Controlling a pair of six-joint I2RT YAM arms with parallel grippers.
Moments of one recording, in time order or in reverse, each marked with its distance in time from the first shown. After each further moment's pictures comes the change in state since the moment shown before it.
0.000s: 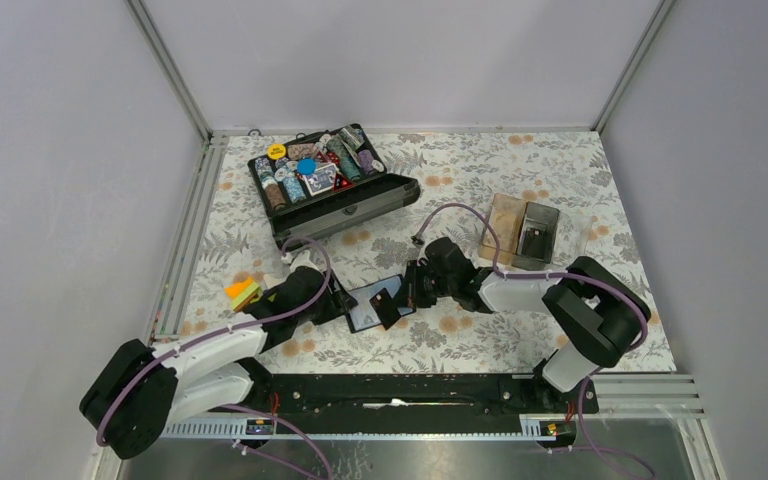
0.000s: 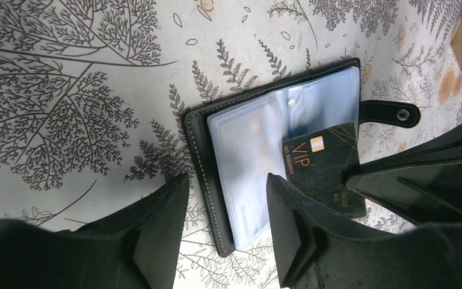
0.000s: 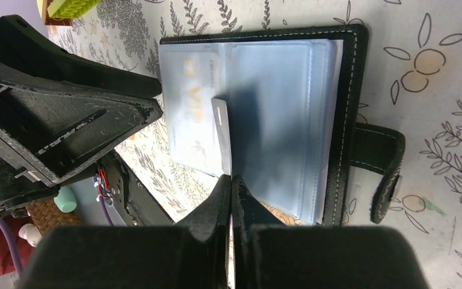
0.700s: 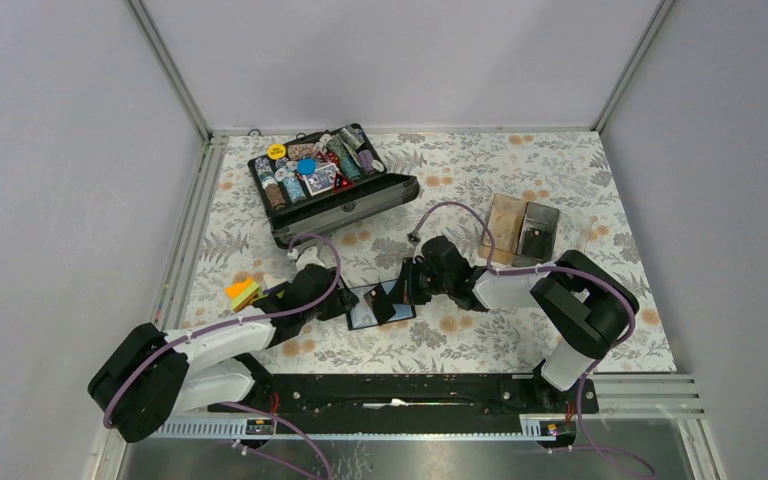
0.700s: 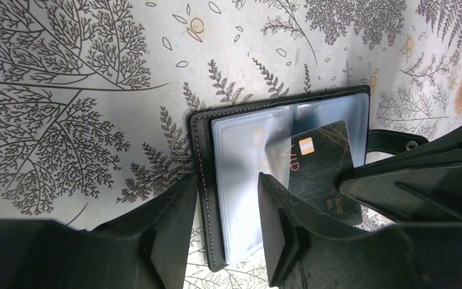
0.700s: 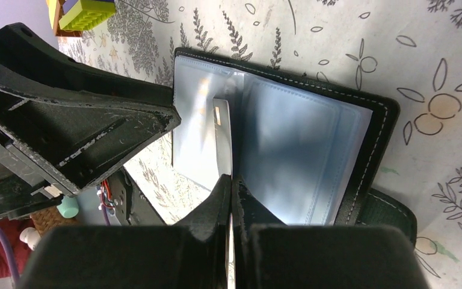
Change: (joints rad) left arm -0.041 0.101 0.034 0.057 -0.073 0.020; right arm 0.001 0.072 0.019 0.092 -0.006 0.003
